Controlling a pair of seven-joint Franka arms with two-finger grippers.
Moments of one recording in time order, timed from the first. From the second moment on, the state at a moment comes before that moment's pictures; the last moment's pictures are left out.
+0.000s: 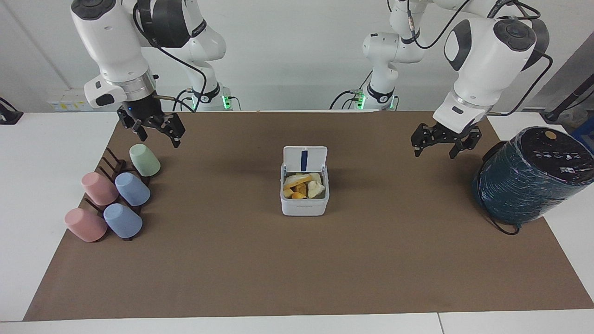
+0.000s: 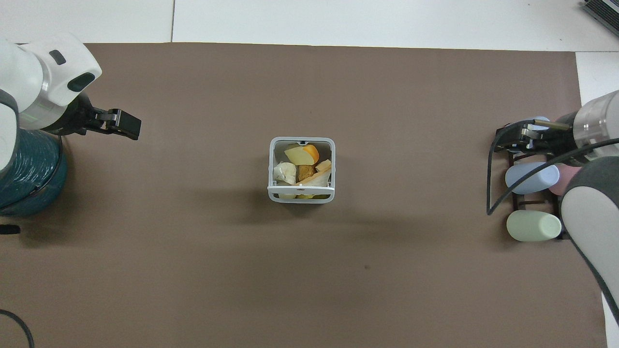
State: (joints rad) left arm -0.22 0.14 0.05 -1.53 -0.01 1.68 0.00; right arm -0.02 -0.03 0.08 -1.71 -0.03 1.75 0.32
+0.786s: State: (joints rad) left arm -0.22 0.14 0.05 -1.53 -0.01 1.68 0.00; right arm -0.09 -0.02 0.07 -1.70 -0.03 1.75 0.14
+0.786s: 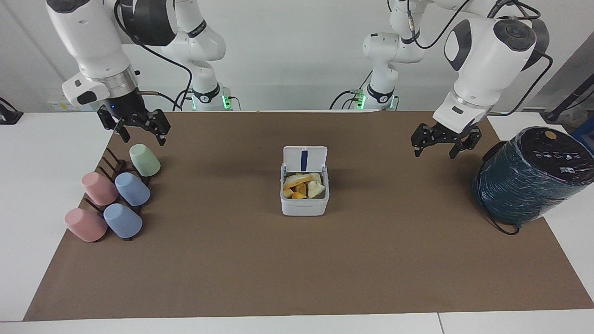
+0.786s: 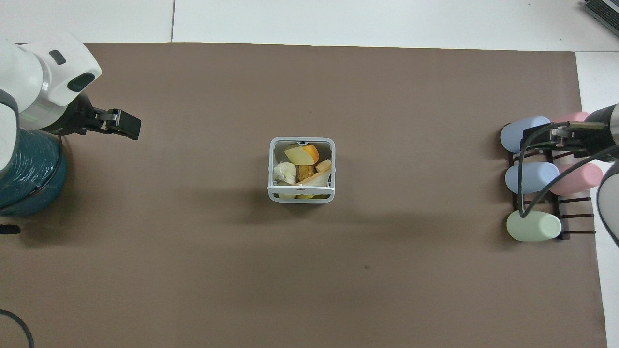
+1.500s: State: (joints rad) left arm -0.22 0.14 0.05 -1.53 -0.01 1.68 0.00; right arm 0.01 -0.02 -0.05 -1.67 -0.03 1.68 0.12
